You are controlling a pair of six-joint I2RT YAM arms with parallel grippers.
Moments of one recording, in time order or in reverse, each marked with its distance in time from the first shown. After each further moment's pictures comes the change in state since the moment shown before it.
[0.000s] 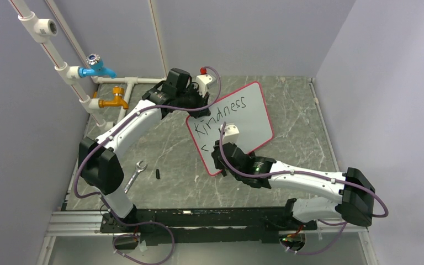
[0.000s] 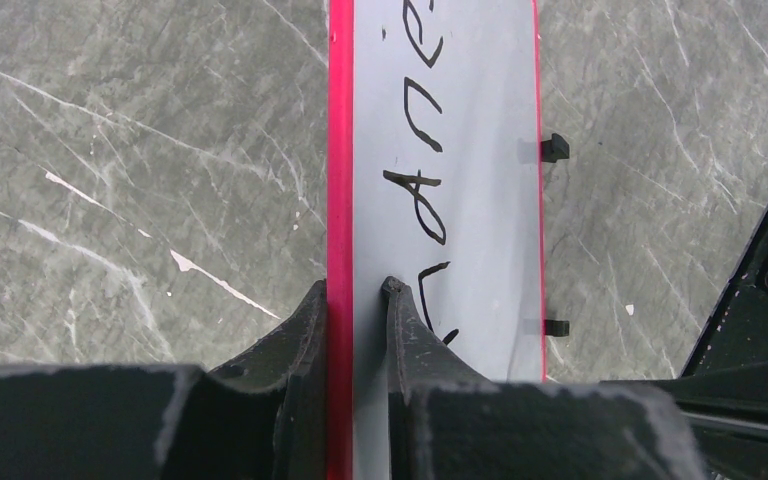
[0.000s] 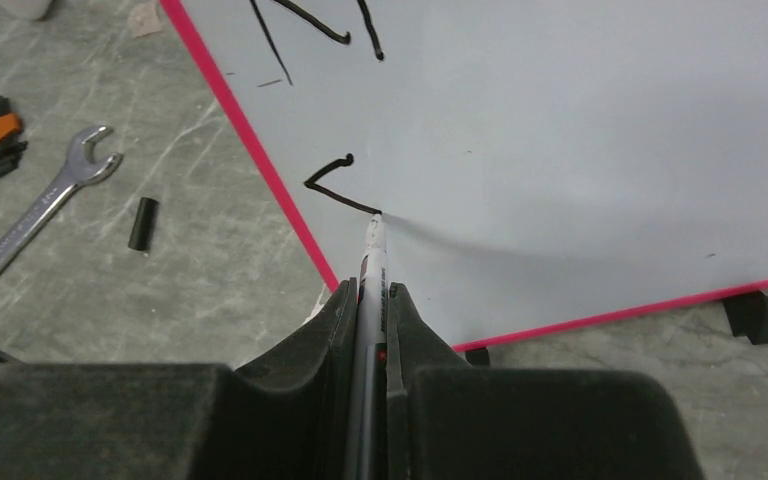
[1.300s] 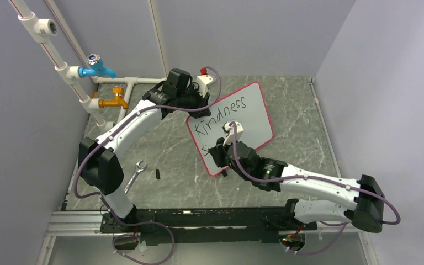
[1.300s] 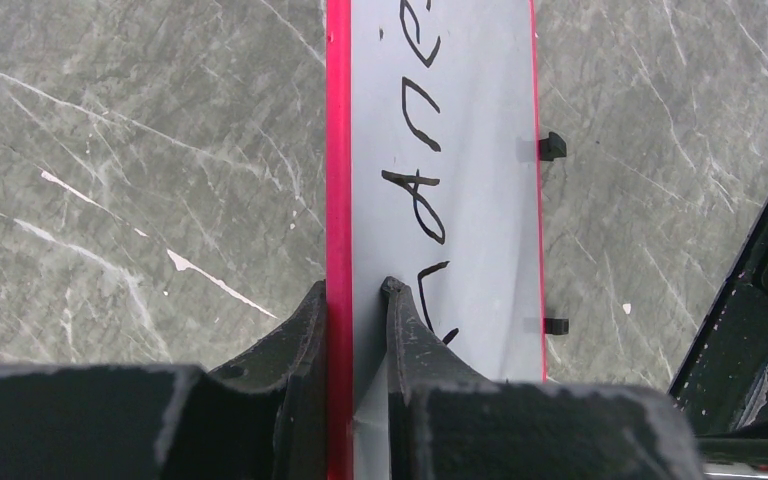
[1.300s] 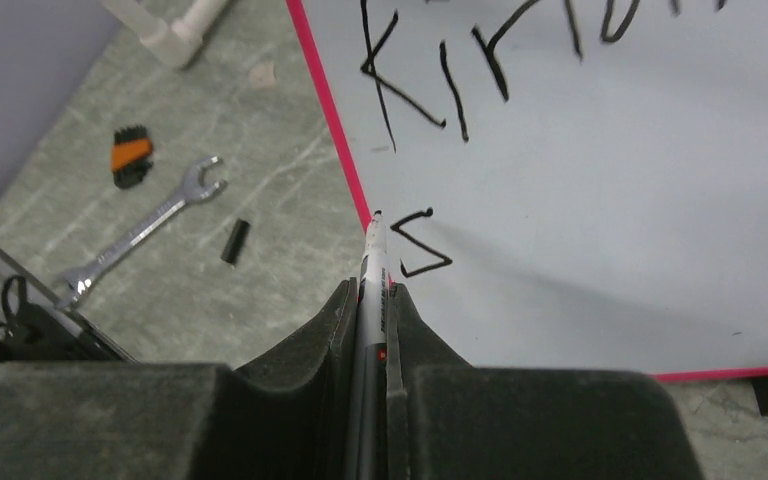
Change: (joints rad) left arm -0.003 -0.001 0.000 -0.001 -0.001 -0.003; right arm 0.007 -0.106 -0.026 0.097 -0.082 -0.106
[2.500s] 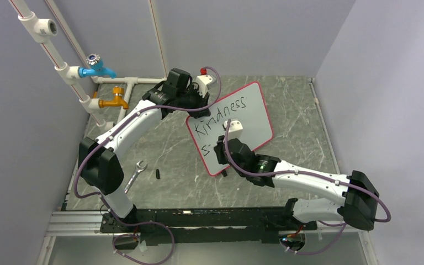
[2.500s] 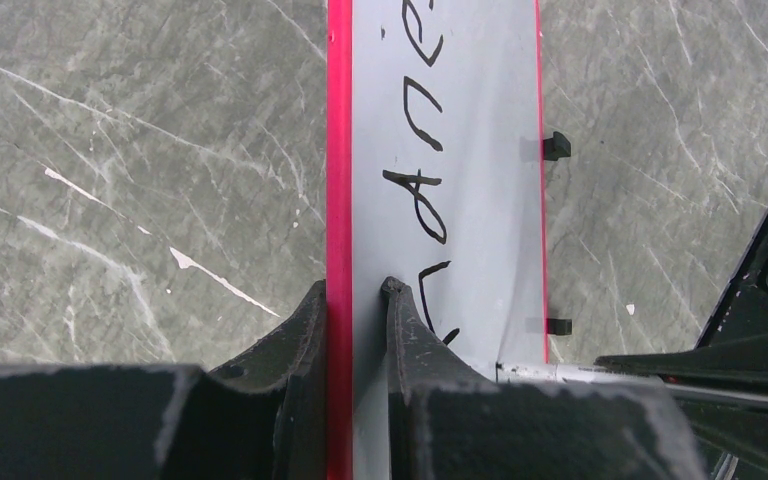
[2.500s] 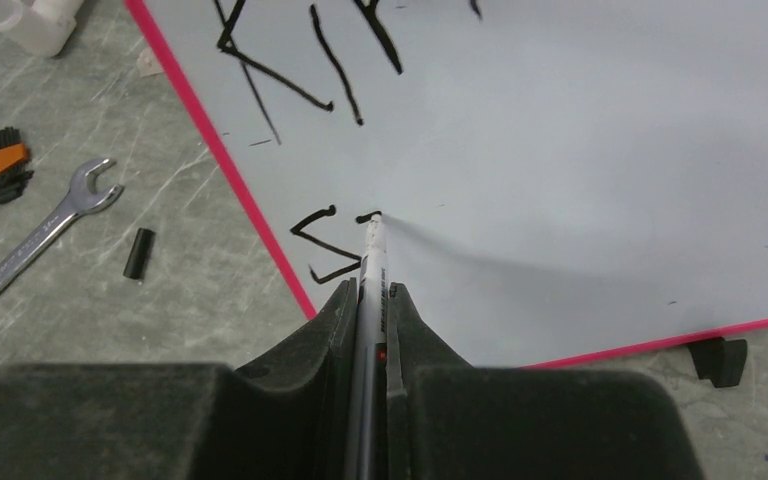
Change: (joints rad) left arm 0.000 0.000 -0.001 -0.002 -0.006 0.001; right arm -0.058 0.070 -0.005 -0.021 0.061 0.013
